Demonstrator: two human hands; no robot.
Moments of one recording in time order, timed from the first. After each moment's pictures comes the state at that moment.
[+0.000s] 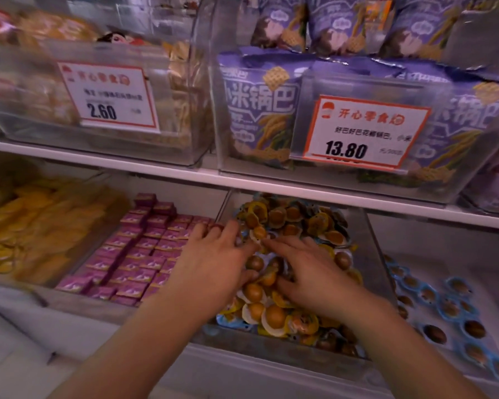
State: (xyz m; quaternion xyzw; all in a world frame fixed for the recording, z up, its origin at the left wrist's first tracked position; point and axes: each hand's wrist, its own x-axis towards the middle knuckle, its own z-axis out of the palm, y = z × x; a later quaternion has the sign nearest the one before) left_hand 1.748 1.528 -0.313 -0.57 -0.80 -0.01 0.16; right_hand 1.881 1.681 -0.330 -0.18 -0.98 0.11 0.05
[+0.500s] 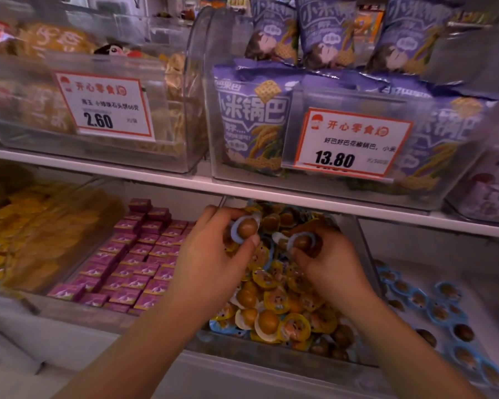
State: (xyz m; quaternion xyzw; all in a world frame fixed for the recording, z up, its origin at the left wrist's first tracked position) left_hand 1.763 1.532 -0.297 -0.44 -0.74 -0.52 0.03; right_hand 1.890 1.687 -0.309 -0.32 -0.85 0.30 0.30
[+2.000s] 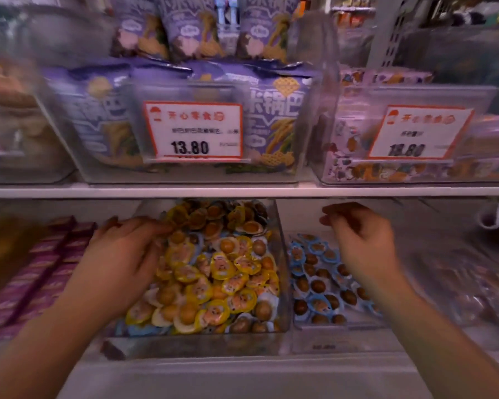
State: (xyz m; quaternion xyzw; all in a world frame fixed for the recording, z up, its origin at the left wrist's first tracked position) left_hand 1.760 1.539 -0.284 -0.56 -0.80 -0.19 0.11; right_hand 2.030 1.753 -0.298 -0.37 -0.70 0.38 0.48
